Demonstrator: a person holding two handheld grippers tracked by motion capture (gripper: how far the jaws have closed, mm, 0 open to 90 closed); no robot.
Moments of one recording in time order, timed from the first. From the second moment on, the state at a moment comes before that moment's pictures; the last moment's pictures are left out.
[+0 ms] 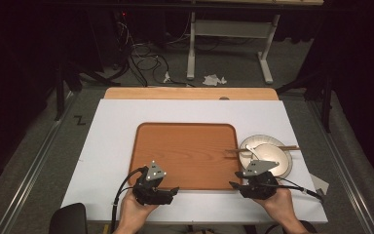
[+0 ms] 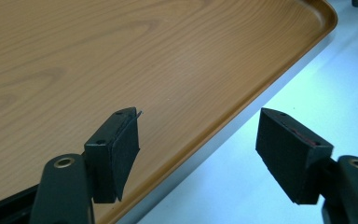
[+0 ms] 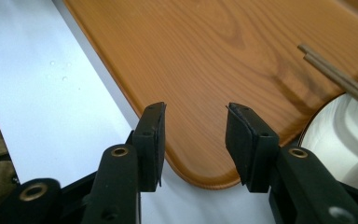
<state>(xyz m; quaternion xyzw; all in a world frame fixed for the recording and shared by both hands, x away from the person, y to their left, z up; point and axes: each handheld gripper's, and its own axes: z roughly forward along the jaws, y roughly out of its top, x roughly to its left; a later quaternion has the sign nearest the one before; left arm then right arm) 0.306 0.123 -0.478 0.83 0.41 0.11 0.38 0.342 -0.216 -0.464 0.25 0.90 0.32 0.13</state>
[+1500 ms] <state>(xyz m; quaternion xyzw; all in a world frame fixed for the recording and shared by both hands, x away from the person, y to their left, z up) 0.307 0.125 -0.477 0.83 0.41 0.12 0.37 0.341 -0.229 -0.449 0.27 0.89 0.35 0.14</state>
